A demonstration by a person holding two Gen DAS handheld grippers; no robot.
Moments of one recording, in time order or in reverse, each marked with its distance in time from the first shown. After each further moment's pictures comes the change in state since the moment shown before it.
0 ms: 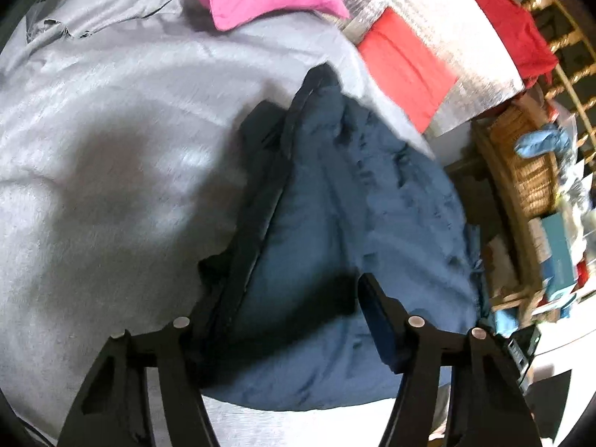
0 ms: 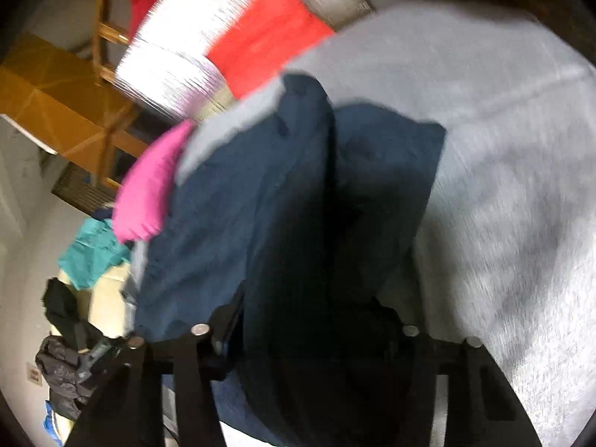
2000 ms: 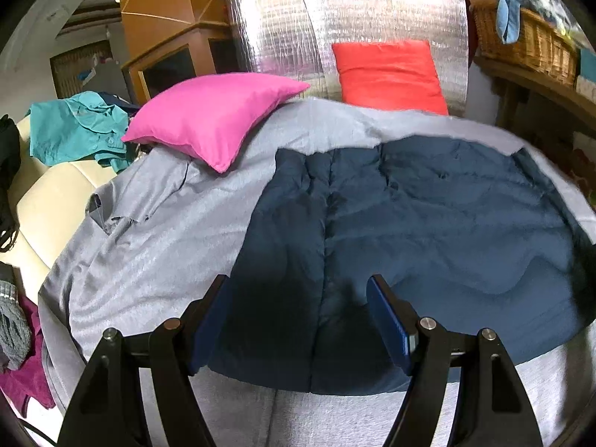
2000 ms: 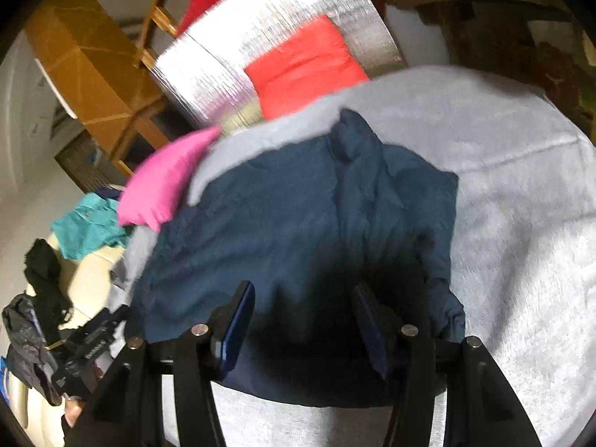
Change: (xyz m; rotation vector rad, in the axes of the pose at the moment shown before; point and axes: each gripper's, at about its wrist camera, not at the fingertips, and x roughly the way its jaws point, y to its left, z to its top) left arm -0.014 -0.115 -0.073 0.561 -0.335 0.603; right arm -0.026 0.033 -0.038 -0.178 -0.080 -0.107
